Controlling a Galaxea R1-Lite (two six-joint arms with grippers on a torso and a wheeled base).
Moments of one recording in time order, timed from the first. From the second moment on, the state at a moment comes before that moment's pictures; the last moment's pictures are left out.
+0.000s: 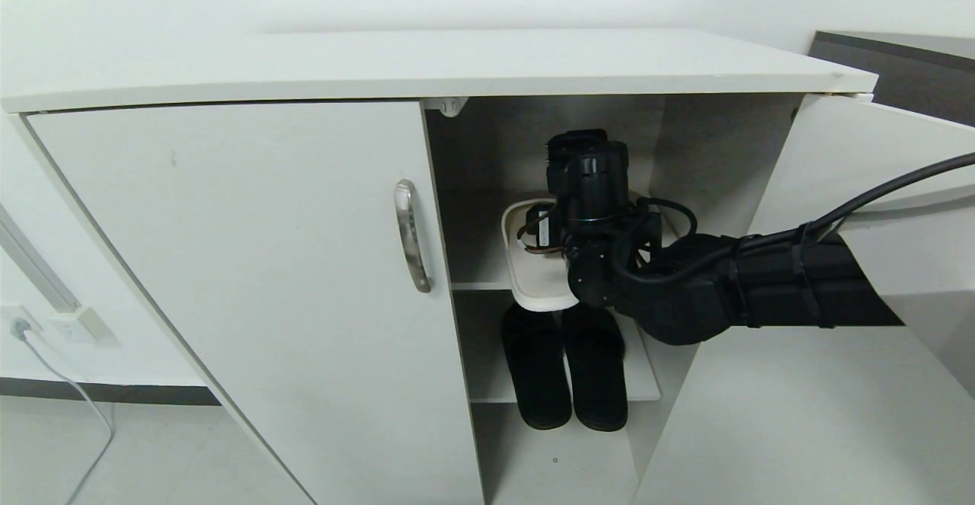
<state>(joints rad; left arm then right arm) 0.00 0.00 0.00 0.00 0.02 0.01 0.79 2.13 -1.61 -0.39 -0.81 0.10</state>
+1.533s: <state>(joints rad) 0.00 0.00 0.00 0.00 0.02 0.01 1.07 1.75 -0.96 -0.66 -0.89 0.09</state>
